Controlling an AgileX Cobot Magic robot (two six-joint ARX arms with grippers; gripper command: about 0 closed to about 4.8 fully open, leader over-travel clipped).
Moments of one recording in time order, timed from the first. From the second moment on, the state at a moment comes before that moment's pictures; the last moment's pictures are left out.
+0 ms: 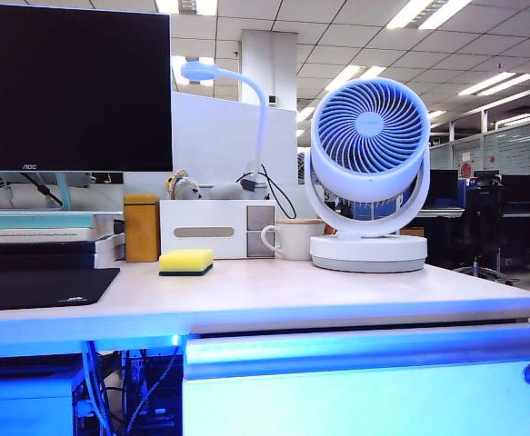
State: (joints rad) left arm -0.61 0.99 1.29 -0.71 0.11 0.07; right arm -0.54 2.16 0.70 1.36 -1.18 1.08
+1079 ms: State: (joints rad) left arm -0.61 0.99 1.29 -0.71 0.11 0.07; right arm -0.43 2.17 0.92 0.78 -1.09 0.71
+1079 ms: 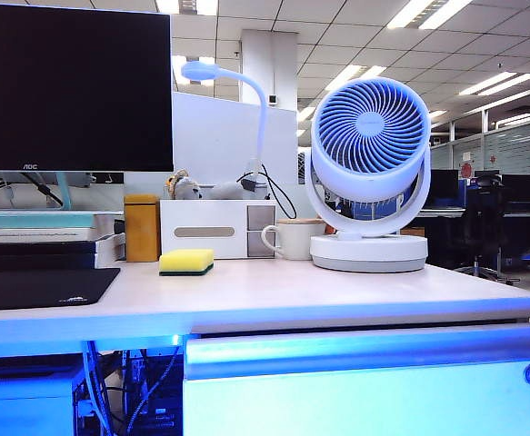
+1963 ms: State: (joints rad) left arm -0.61 0.99 1.29 -0.71 0.11 0.07; right arm -0.42 2.17 0.92 0.68 -1.18 0.66
